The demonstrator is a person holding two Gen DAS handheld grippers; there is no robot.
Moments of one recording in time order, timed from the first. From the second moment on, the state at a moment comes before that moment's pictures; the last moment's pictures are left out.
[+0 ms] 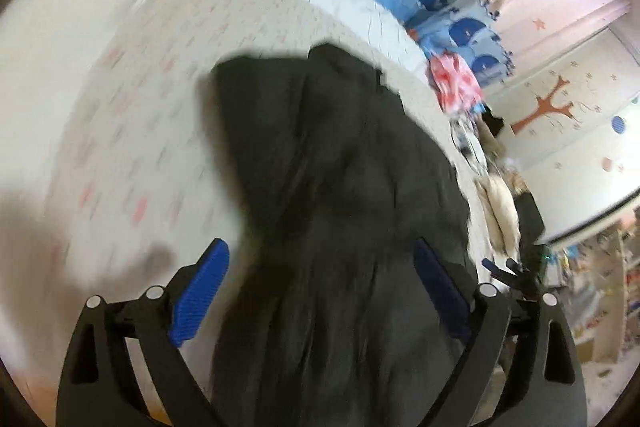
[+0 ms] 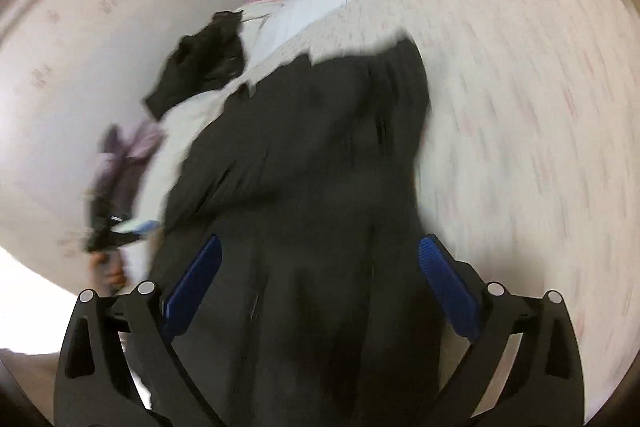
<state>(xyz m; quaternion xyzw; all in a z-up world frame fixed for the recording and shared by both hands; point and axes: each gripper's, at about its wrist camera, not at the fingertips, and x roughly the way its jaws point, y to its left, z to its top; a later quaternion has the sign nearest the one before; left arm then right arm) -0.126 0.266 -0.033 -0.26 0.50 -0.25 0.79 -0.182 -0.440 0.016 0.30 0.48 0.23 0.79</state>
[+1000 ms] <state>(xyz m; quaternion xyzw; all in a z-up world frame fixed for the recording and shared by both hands) -0.303 0.236 -0.096 -0.32 0.55 -0.37 0.68 -0.324 -0.413 -0.122 0.55 0.39 0.41 0.61</state>
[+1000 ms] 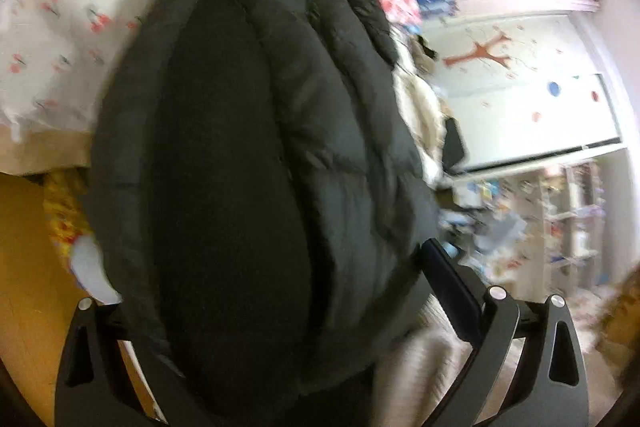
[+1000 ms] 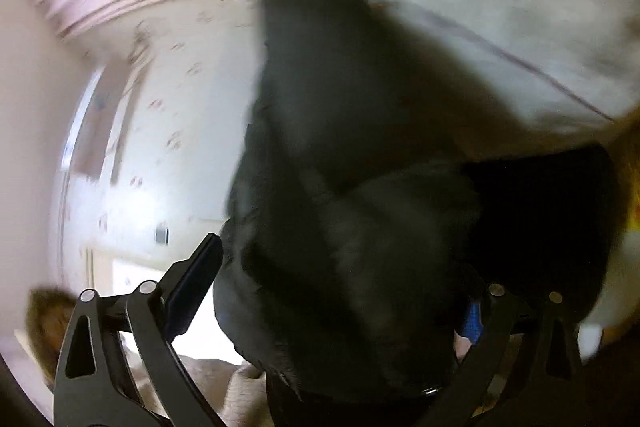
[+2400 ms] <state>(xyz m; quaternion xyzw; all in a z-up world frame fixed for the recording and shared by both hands) -0.345 0.249 -0.031 -0.29 0.49 -0.42 0.71 -0.364 -0.398 -0.005 0.43 0.37 0.47 0.67</state>
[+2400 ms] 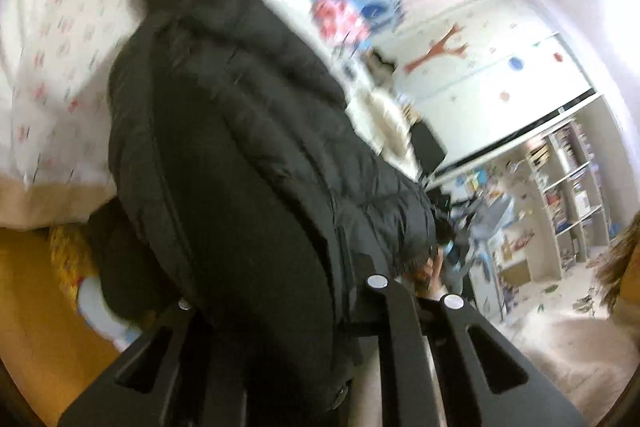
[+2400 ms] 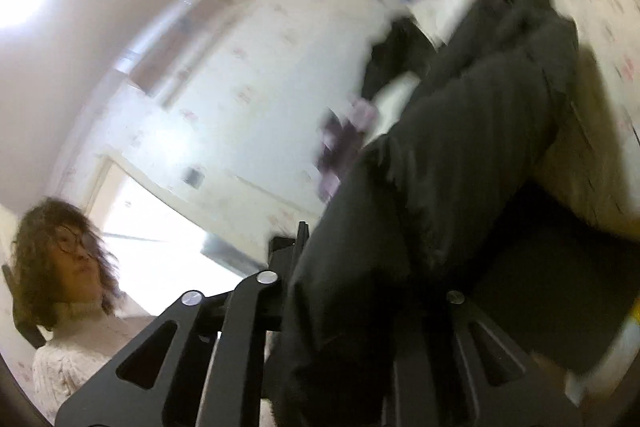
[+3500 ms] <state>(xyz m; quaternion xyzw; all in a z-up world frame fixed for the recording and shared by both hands) 0.037 0.236 -0.088 -0.50 0.35 -0.18 0.77 -0.024 -0.407 -0.090 0.56 0.32 0.24 0.72</state>
